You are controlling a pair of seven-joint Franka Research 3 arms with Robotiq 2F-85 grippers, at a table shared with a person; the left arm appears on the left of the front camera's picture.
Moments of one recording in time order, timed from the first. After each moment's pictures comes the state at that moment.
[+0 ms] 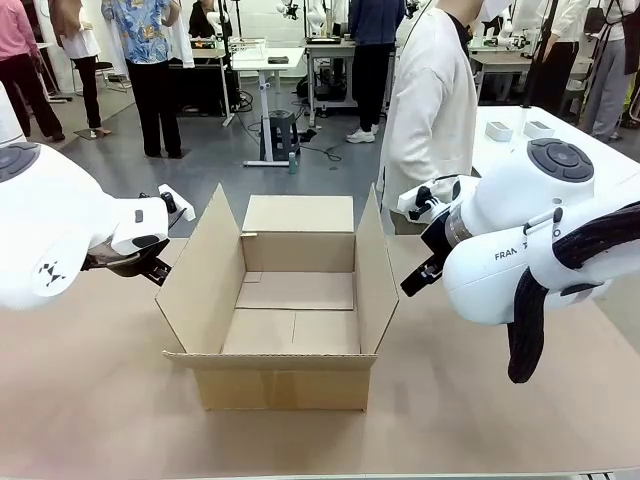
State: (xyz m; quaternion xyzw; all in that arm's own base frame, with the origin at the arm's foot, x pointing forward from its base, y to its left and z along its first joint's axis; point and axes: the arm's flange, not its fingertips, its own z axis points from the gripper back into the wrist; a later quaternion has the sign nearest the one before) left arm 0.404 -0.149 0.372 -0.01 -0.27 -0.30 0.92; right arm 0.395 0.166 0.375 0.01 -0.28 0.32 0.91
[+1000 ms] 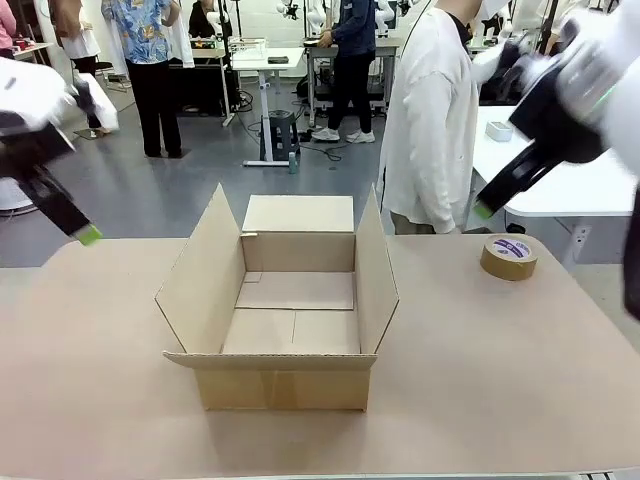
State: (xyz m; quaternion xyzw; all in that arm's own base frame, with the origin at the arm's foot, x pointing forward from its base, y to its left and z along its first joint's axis) left arm 0.297 -0.108 0.594 0.03 -0.21 -0.40 0.89; right arm 0.269 0.115 0.614 -0.03 -0.30 0.32 0.90
